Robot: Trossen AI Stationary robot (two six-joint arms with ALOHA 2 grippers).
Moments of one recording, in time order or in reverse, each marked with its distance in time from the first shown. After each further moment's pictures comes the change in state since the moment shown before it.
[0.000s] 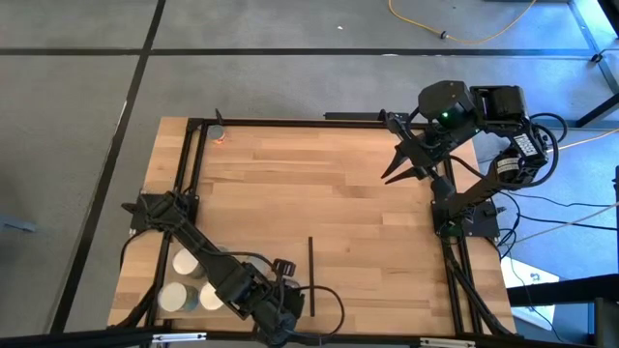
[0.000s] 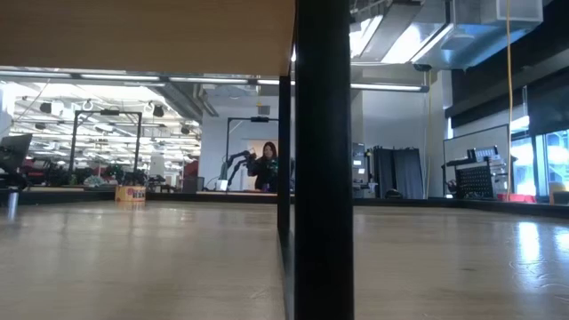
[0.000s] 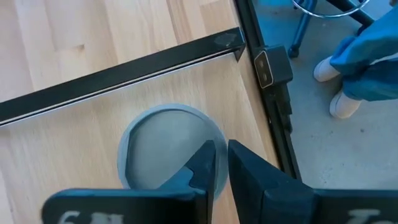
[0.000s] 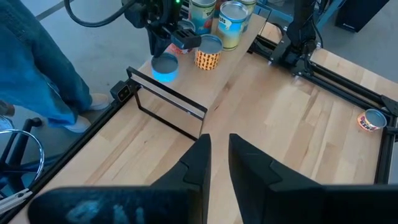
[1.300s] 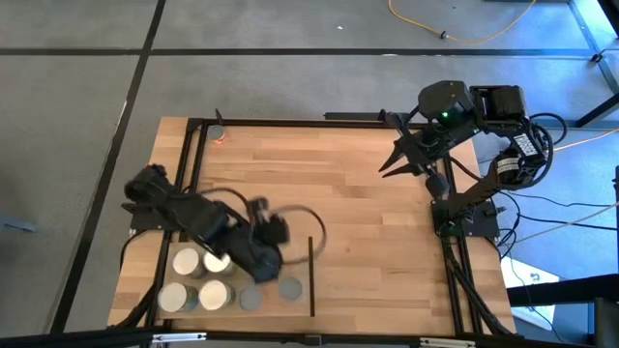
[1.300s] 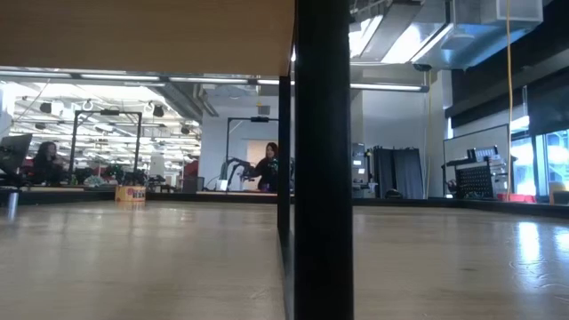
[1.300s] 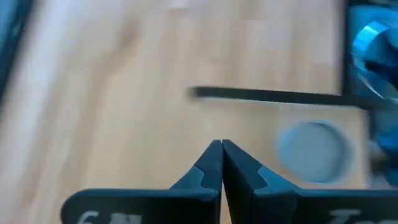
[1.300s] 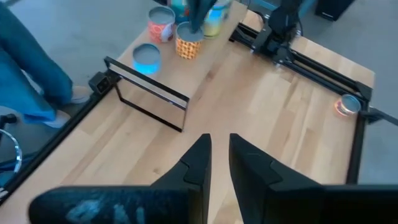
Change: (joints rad) left arm 0.135 -0.241 0.001 -0.203 -0.209 -0.182; right arm 0.000 0.000 0.000 -0.002 0.084 0.000
